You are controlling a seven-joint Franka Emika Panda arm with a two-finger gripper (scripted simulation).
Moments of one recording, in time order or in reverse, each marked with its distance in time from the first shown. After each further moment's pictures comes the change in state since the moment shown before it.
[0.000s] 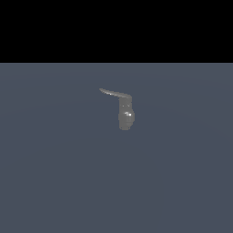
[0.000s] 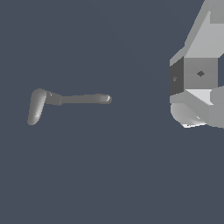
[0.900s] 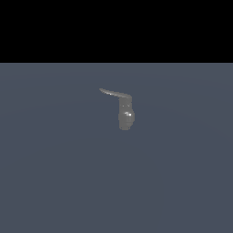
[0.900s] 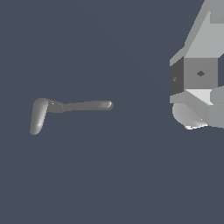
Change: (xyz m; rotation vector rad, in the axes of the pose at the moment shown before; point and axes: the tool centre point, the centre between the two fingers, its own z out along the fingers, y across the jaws) arm 0.003 0.007 0.001 -0.032 0.009 0.047
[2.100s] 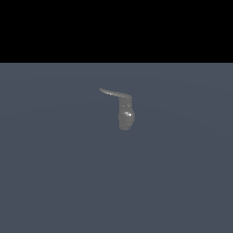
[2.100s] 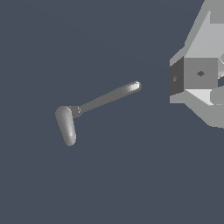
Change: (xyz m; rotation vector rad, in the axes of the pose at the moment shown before) arm 0.111 -0.017 0.029 0.085 -0.037 0.371
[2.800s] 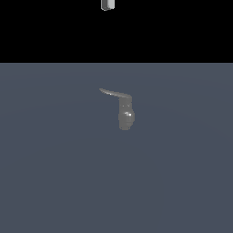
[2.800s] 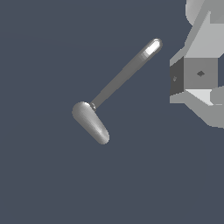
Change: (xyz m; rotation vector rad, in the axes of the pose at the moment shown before) arm 0.090 -0.048 0.061 0.026 -0.035 0.376
